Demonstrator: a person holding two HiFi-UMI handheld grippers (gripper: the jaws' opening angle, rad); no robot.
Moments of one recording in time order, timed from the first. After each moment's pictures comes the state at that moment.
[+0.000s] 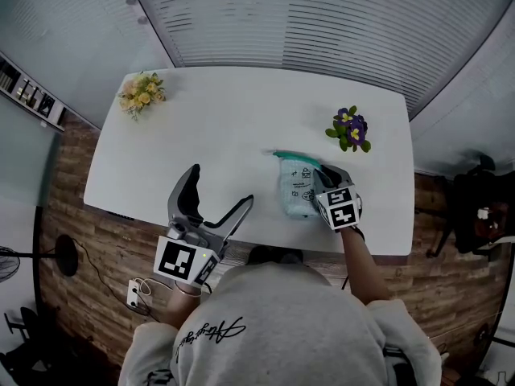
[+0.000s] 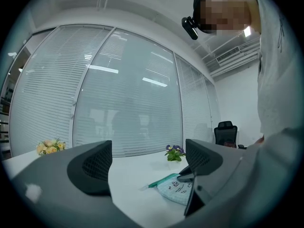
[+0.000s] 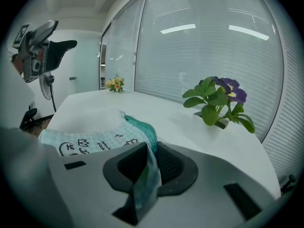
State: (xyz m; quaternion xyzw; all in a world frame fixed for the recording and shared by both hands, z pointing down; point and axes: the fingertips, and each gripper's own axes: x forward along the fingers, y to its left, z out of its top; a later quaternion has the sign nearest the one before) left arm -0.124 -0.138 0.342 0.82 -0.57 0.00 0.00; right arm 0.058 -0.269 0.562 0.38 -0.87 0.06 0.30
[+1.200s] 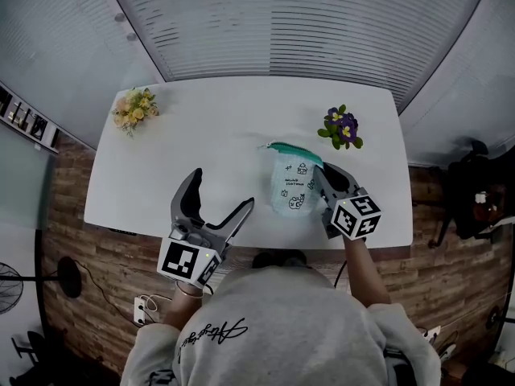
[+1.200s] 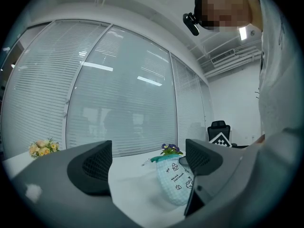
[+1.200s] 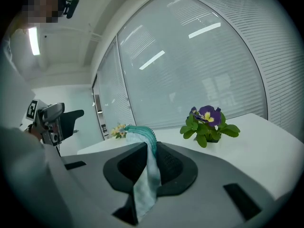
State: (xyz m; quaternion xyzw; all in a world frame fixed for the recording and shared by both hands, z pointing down) left arm -0.123 -0.142 0.344 0.85 -0.53 0.01 0.00; right arm 0.061 -0.245 0.467 0.39 -0.90 0.17 0.04
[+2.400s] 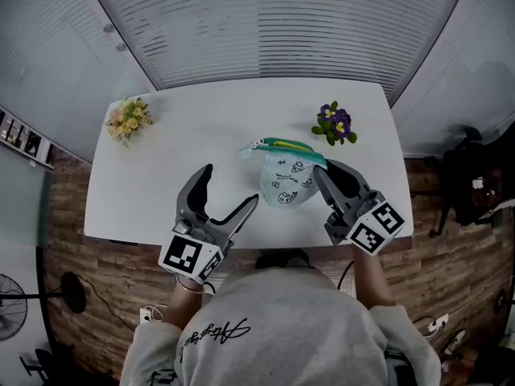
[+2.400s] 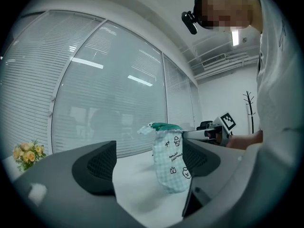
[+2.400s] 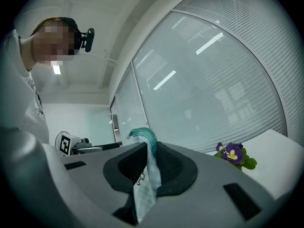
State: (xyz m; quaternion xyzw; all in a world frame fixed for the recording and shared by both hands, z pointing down) left arm -0.108 -0.152 0.341 0.88 -0.47 0.02 -0.01; right arm 0.047 -0.193 0.350 0.32 -0.94 0.13 -0.09
